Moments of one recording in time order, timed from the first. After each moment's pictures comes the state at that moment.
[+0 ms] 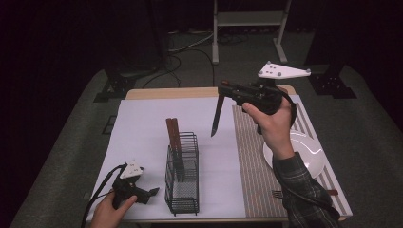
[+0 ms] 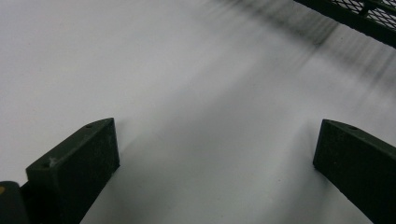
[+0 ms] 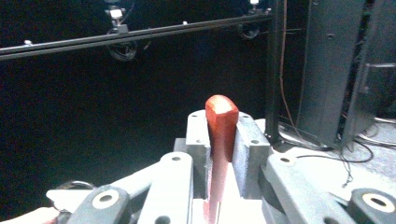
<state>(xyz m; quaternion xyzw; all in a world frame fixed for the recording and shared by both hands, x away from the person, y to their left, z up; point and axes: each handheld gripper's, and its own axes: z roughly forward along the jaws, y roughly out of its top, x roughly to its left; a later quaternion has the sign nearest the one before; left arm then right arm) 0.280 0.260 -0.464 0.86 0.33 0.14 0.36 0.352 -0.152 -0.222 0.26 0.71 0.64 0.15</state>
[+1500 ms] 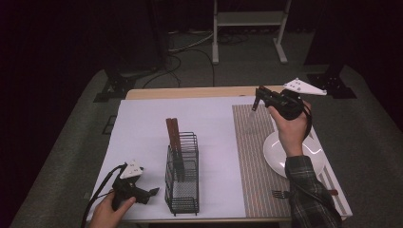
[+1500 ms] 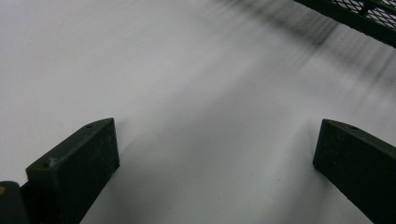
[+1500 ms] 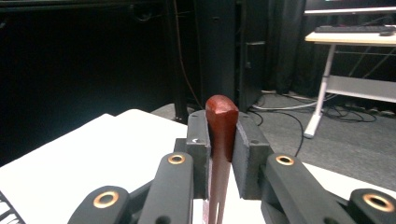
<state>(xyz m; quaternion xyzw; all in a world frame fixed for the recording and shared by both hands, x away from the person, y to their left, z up) 0.280 0.260 -0.464 0.86 0.33 0.14 0.36 0.399 -0.231 -0.308 0.40 0.66 0.58 0.27</state>
